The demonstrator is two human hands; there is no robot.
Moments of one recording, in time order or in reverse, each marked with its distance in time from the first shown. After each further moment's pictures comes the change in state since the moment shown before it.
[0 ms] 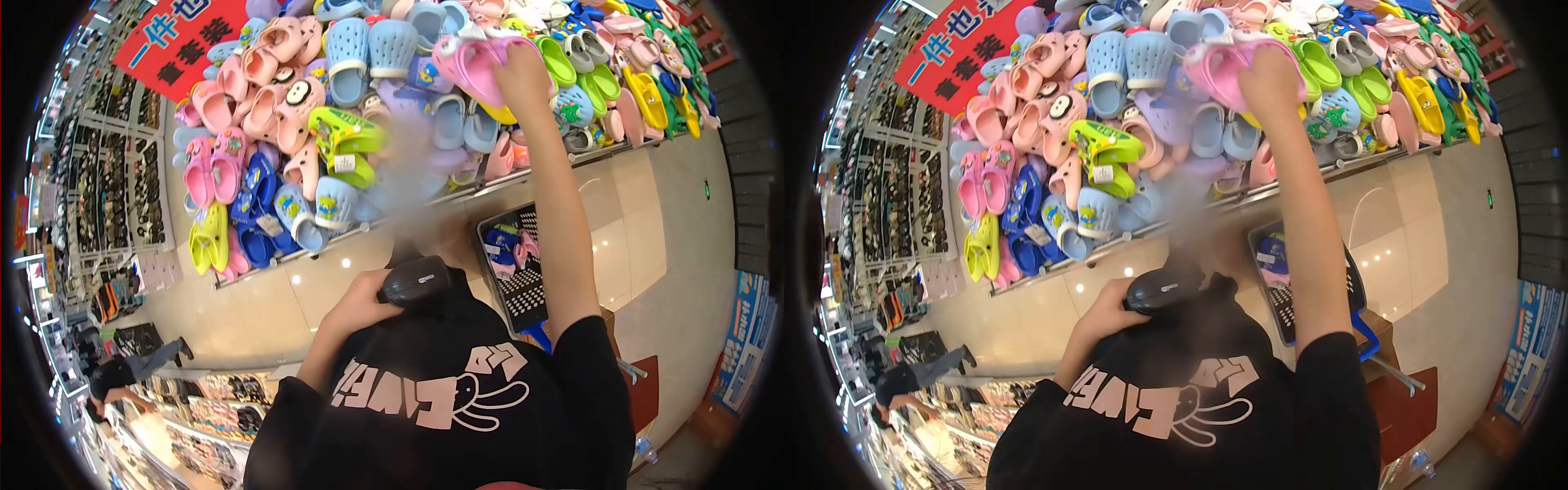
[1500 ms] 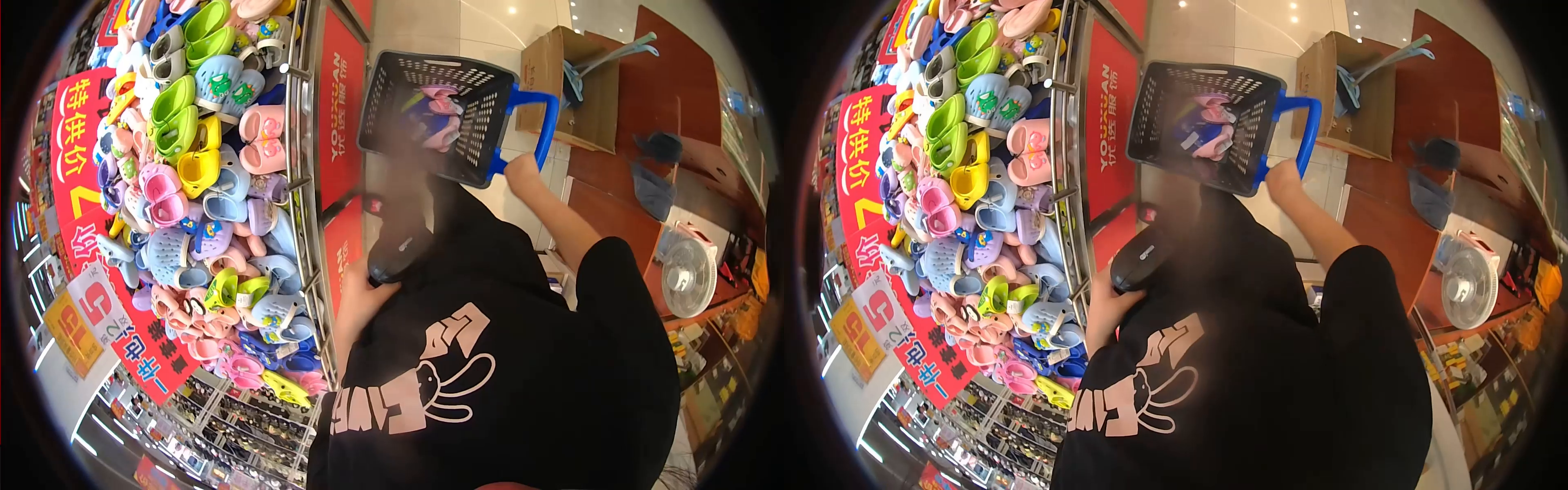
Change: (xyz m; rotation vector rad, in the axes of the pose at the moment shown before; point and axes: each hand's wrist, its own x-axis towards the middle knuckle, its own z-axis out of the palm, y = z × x) left_hand 0.074 0.038 0.187 0.334 -0.604 -0.075; right_hand -0.635 0.116 -0.098 -0.450 -1.322 0.815
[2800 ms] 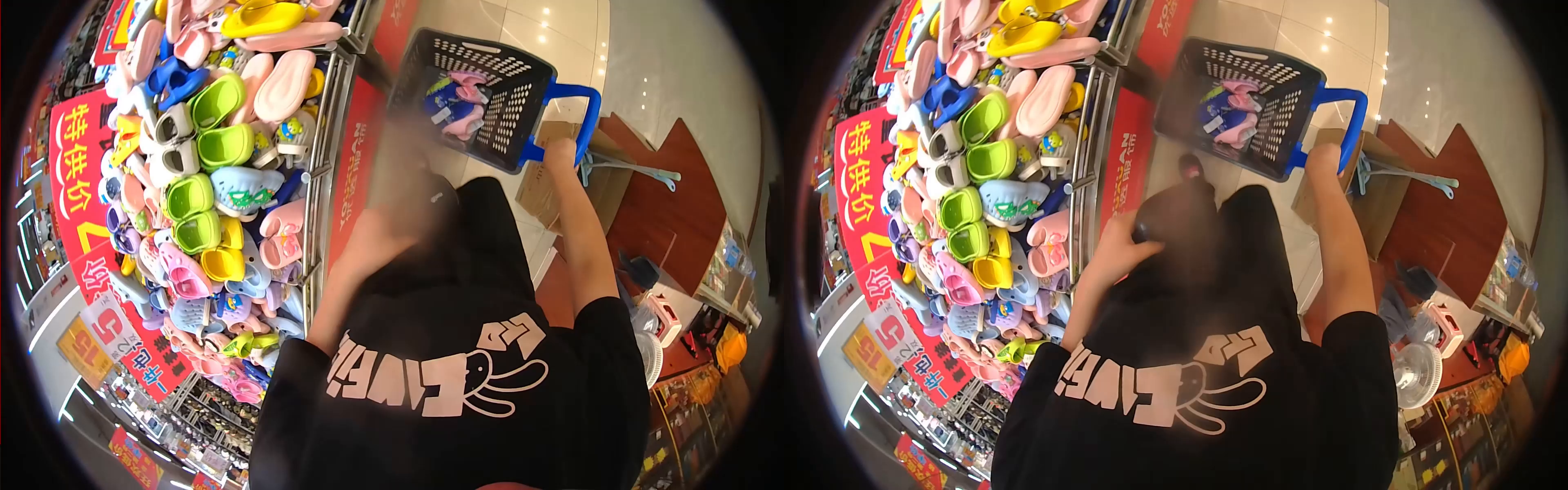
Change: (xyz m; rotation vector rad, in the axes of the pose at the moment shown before) left_hand 0.331 0.179 -0.052 0.318 -0.125 0.050; right_hand 0.265 0.272 -0.150 0.068 -0.134 0.260
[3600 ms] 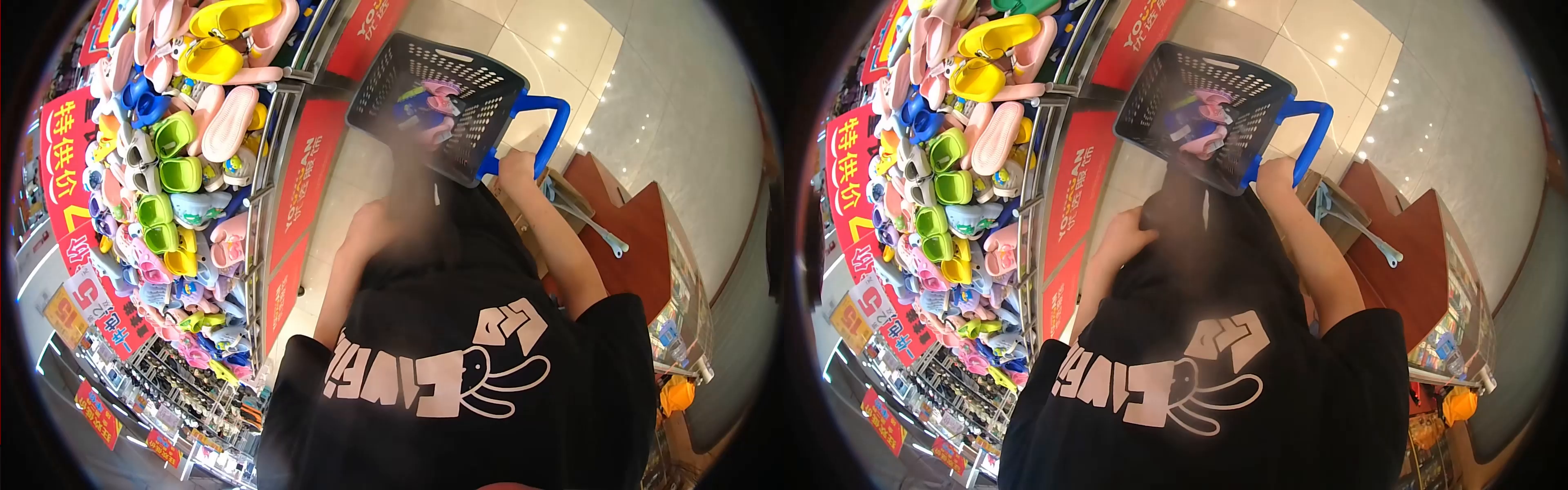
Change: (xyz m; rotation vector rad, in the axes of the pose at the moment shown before) left_hand 0.161 0.102 0.088 0.047 0.087 -0.320; right_hand 0.047 0.099 -0.101 -0.162 0.074 -0.331
